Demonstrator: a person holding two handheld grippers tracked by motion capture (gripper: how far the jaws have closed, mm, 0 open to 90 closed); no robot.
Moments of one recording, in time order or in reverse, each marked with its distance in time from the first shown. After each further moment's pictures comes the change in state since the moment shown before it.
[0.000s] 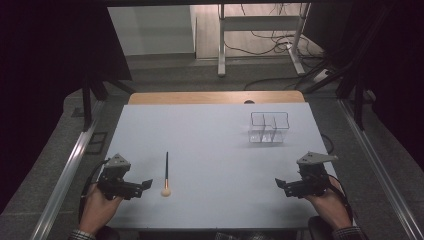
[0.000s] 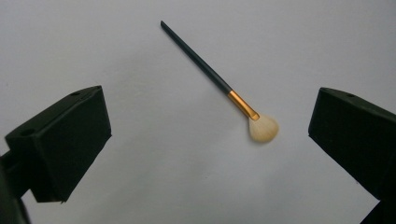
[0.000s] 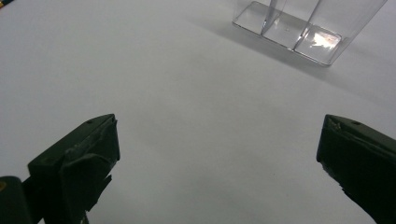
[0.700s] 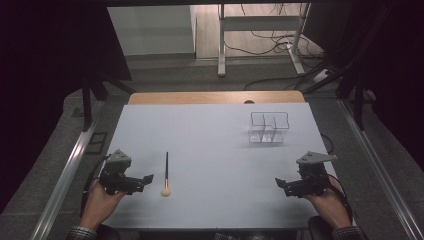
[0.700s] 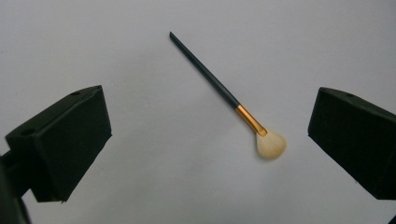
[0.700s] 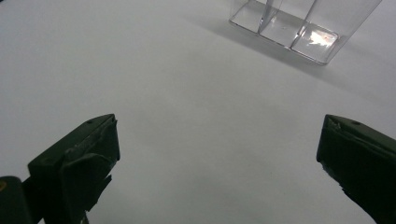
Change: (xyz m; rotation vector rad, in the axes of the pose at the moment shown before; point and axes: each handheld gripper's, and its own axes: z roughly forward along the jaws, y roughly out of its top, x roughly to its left) left arm 0.005 0.012 0.006 -0.010 0.015 -0.018; right arm -0.001 0.000 0.001 0.007 -0.011 0.000
